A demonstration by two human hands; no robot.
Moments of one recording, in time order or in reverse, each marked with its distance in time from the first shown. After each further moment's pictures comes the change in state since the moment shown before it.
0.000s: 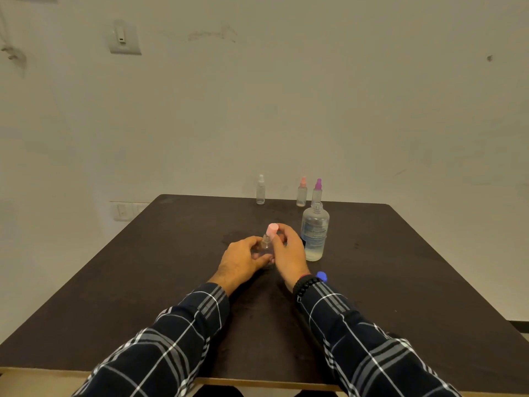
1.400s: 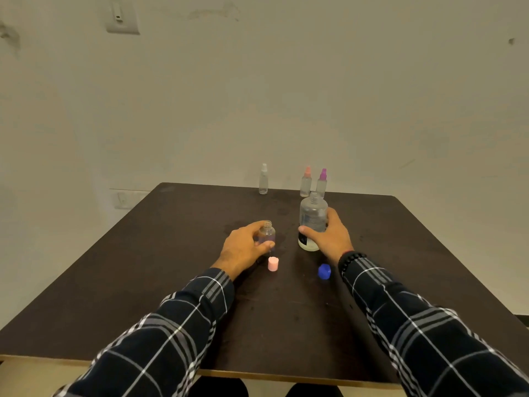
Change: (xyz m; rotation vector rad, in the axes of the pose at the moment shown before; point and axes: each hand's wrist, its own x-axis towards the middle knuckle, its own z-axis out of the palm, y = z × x) left_hand 0.006 0.003 -0.004 0.029 0.001 -0.048; right_hand 0.033 0.003 -0.089 -0.364 0.010 -0.018
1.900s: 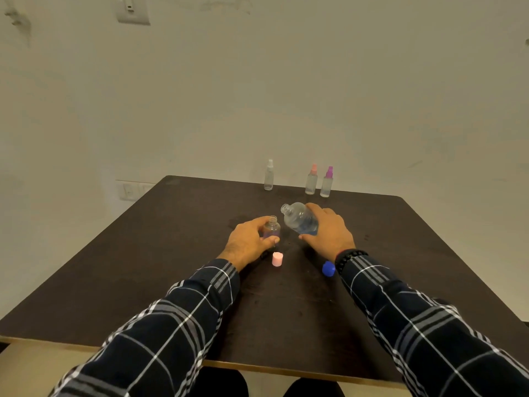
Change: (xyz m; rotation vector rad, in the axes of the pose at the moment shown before) left_hand 0.001 0.002 0.000 -0.033 -0.019 -0.018; right_hand -0.002 -0.018 0.009 -0.621 -0.102 -0.156
